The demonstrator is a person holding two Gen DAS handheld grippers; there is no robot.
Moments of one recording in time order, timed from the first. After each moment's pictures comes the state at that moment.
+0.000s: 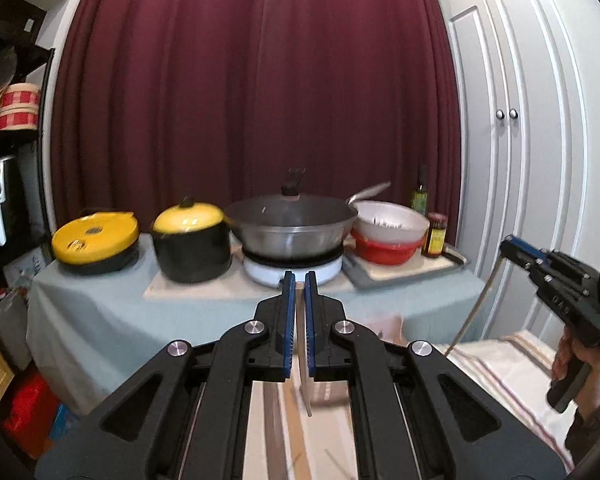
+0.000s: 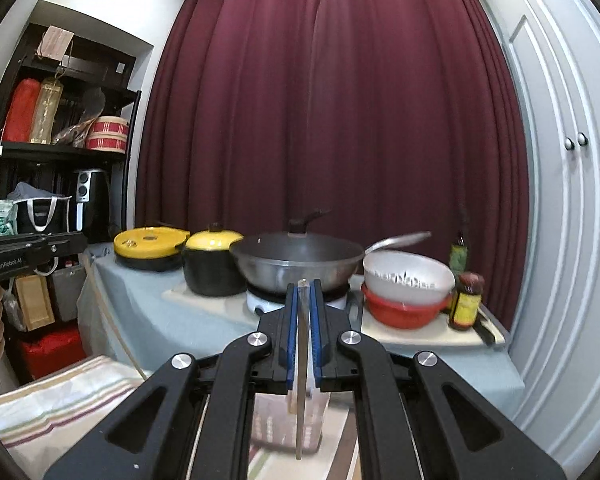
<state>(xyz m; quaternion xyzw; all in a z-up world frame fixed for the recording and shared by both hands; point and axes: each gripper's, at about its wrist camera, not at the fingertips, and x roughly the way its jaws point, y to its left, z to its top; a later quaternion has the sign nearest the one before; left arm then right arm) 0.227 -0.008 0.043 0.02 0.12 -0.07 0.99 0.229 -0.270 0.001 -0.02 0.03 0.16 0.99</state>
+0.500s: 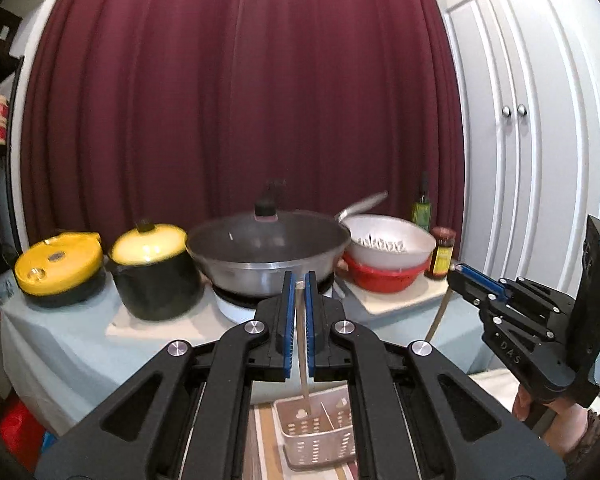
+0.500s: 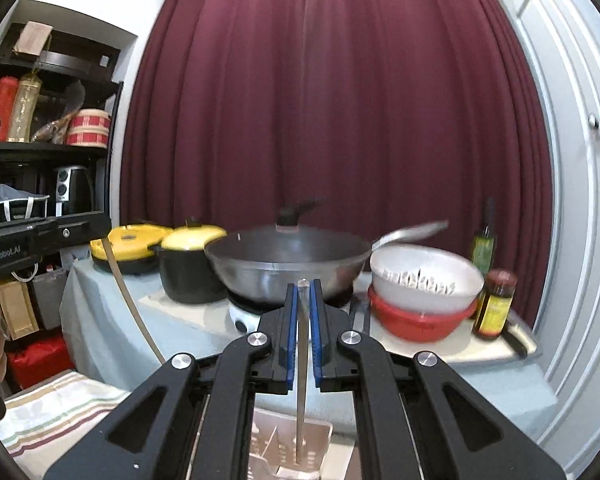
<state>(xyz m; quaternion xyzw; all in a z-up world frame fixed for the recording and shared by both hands) 0.333 -0.055 0.036 0.03 0.12 -0.09 0.99 0.332 -0.254 -0.026 -0.01 0.06 0.16 0.99</state>
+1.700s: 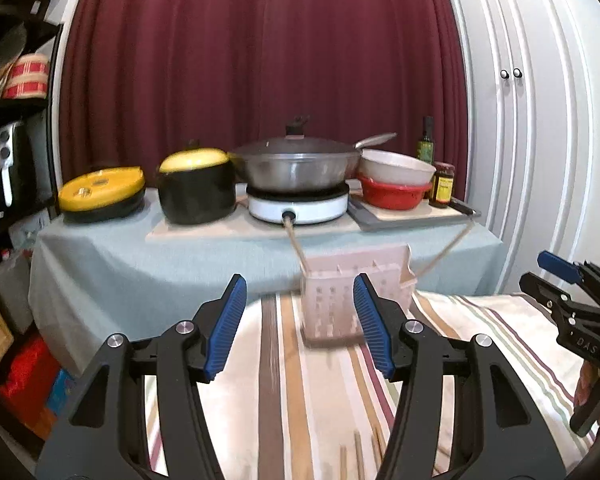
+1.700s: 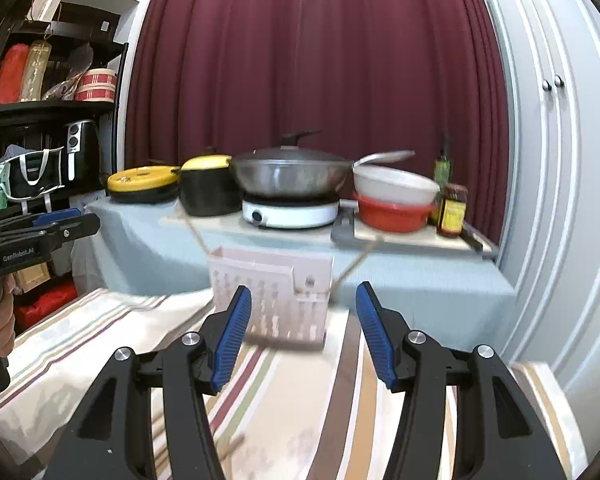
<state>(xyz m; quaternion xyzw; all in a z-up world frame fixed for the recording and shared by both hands) 0.182 -0.013 -0.063 0.02 0.17 -0.05 0.98 0.163 -0.271 -0.103 -0.02 0.15 0.12 0.98</state>
